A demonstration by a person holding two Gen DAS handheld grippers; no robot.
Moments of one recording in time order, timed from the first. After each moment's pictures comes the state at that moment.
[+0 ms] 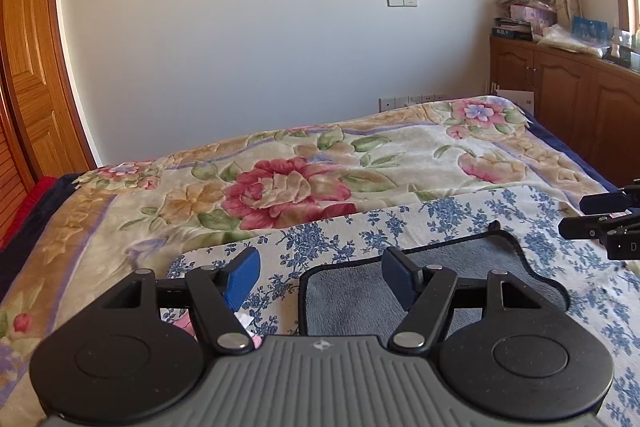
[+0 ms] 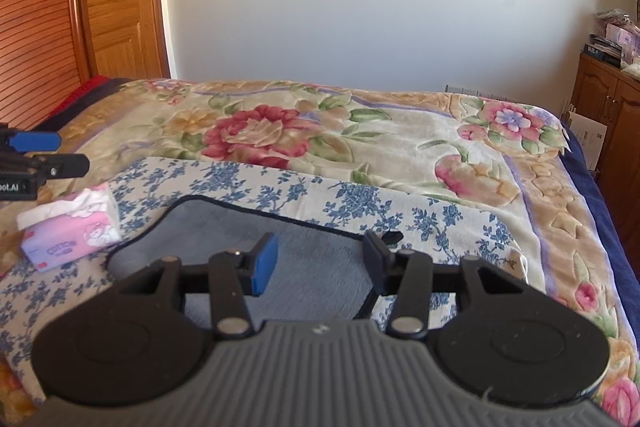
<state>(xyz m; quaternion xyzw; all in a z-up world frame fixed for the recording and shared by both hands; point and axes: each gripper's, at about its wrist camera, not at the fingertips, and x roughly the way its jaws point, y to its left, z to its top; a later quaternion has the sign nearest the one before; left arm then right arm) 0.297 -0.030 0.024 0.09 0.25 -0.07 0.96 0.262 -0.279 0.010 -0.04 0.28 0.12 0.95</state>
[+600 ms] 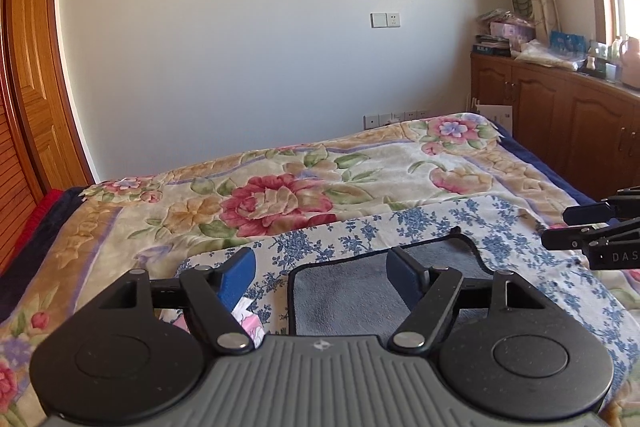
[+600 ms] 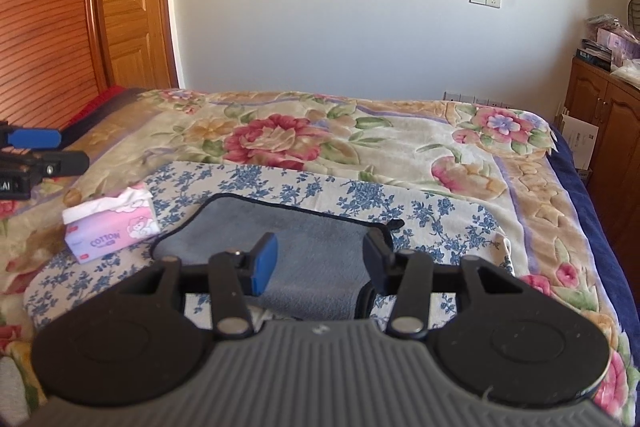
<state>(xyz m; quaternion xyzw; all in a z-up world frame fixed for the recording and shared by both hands) 0.222 -0.030 0.062 0.08 0.23 -0.09 0.97 0.199 -0.279 0.039 -0.03 0.27 0.13 0.95</state>
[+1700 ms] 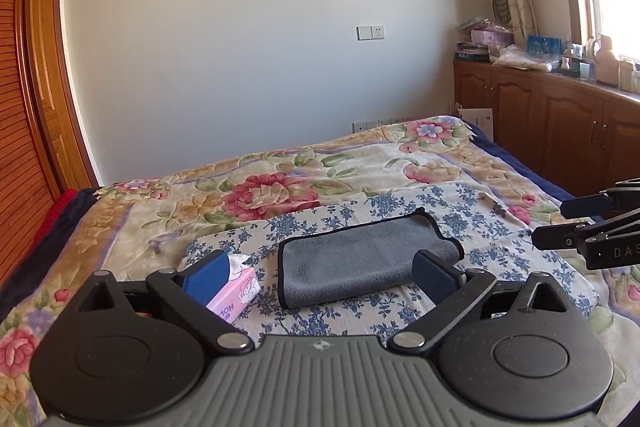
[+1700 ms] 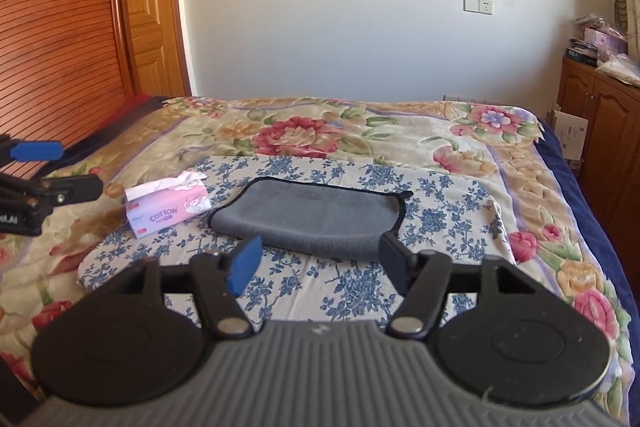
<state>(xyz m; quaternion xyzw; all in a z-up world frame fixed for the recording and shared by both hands) 0.100 -0.032 0.070 0.09 0.21 -0.10 0.97 0.091 -0.269 0.051 -0.01 0.26 0.12 0.96</state>
